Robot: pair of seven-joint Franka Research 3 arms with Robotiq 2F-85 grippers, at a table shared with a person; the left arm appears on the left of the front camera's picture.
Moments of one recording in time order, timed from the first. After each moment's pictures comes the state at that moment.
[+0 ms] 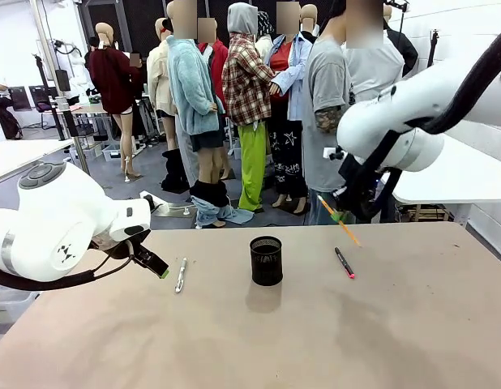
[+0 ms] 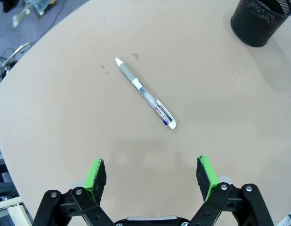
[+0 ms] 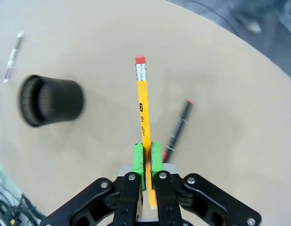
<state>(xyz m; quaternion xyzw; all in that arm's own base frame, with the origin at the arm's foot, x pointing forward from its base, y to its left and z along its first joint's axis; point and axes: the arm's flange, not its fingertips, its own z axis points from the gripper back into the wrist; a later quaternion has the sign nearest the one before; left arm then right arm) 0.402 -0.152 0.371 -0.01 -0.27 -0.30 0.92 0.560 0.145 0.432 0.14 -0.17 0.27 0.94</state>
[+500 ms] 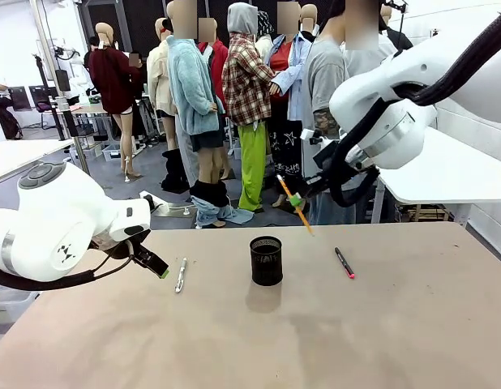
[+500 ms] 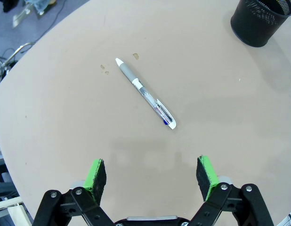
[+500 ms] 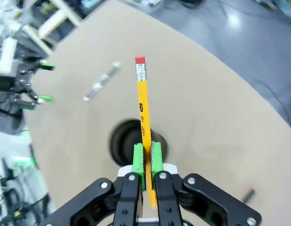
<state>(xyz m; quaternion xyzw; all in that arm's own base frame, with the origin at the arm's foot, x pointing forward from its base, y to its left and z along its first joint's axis) 0.402 -0.152 0.371 -0.01 -0.27 -0.30 0.92 0.551 0.201 0.447 0.32 -0.28 0.38 0.82</state>
